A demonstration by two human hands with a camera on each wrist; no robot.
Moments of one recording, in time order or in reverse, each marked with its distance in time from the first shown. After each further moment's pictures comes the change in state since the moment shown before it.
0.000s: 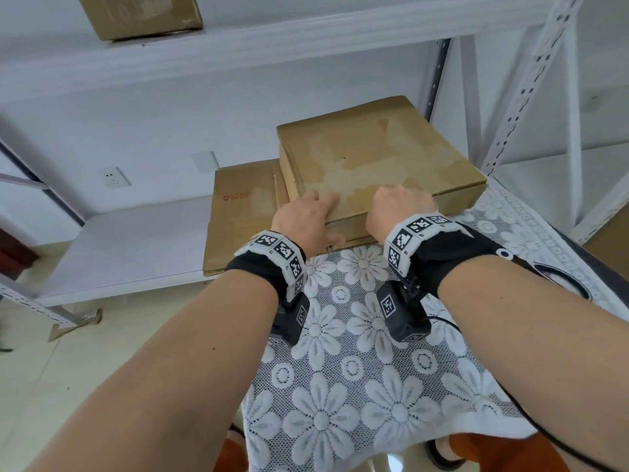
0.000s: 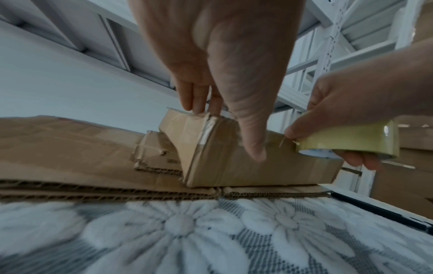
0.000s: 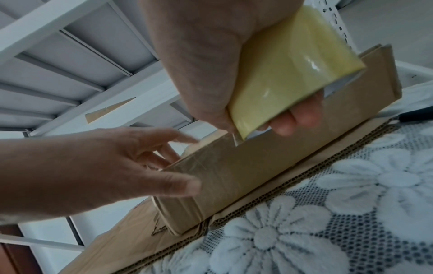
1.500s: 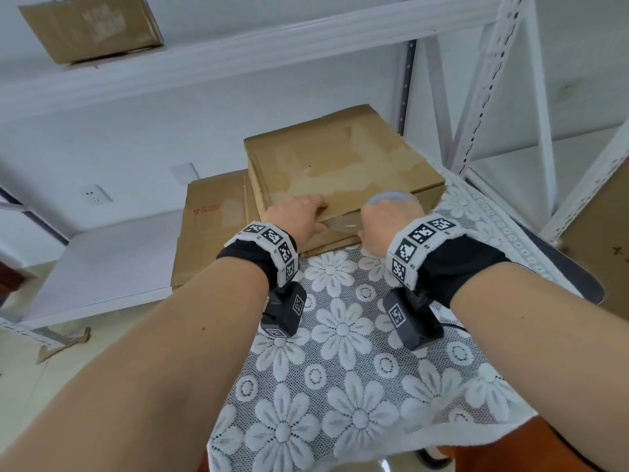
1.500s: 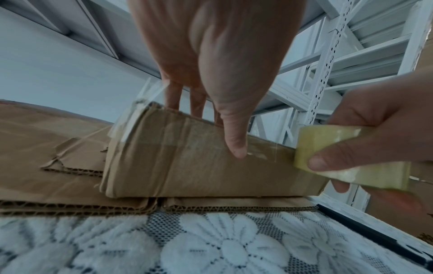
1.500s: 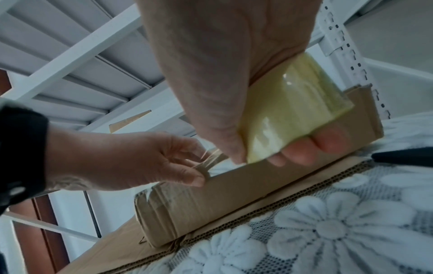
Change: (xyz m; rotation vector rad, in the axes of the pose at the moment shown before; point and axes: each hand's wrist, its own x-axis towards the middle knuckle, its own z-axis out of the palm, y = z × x) left_hand 0.032 0.039 -0.009 -0.018 -0.093 0.024; right_hand -0.008 0.052 0.001 -0.143 -0.073 -0.189
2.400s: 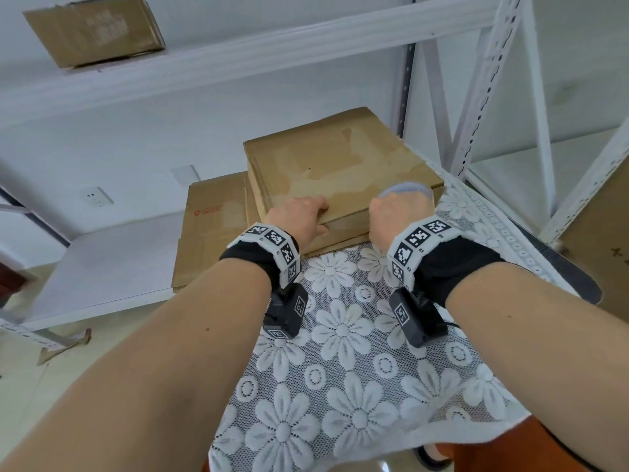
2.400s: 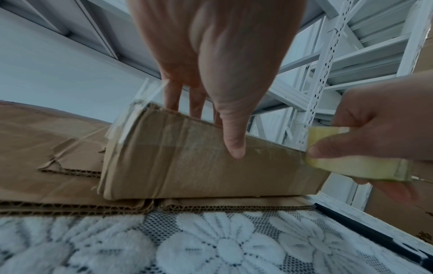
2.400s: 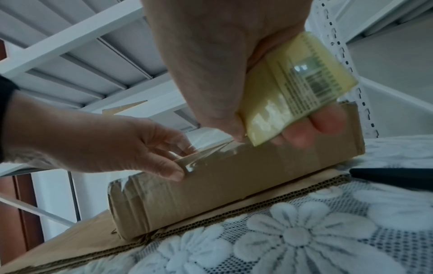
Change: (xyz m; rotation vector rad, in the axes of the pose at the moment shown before) left_hand -0.001 0.002 0.000 -0.022 0.026 -0.013; right_hand -0.002 0.006 -0.001 -0.122 0.104 0.105
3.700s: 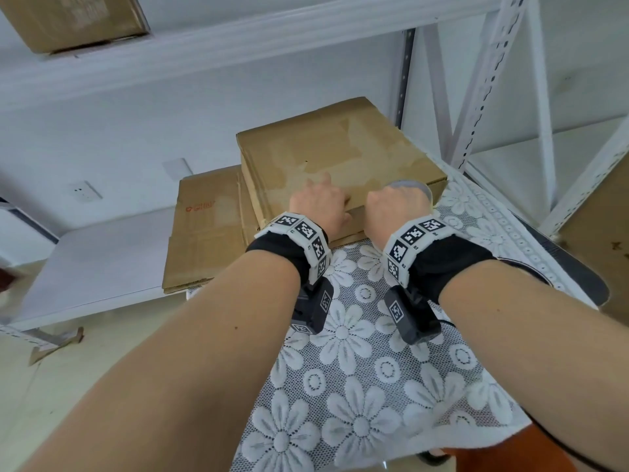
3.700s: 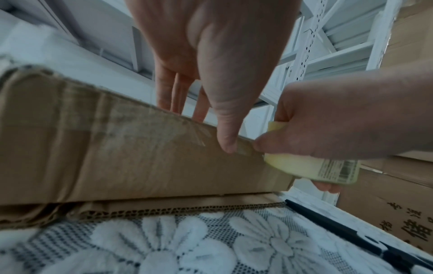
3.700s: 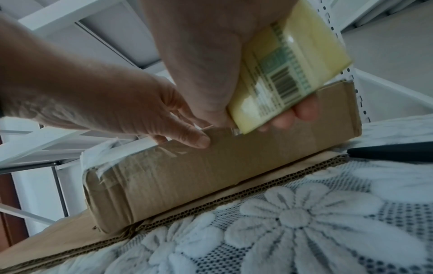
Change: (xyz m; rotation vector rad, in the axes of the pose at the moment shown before) left_hand 0.019 0.039 -0.002 0.180 0.052 0.066; right_hand 0.012 -0.007 0.008 0.066 0.025 0.043
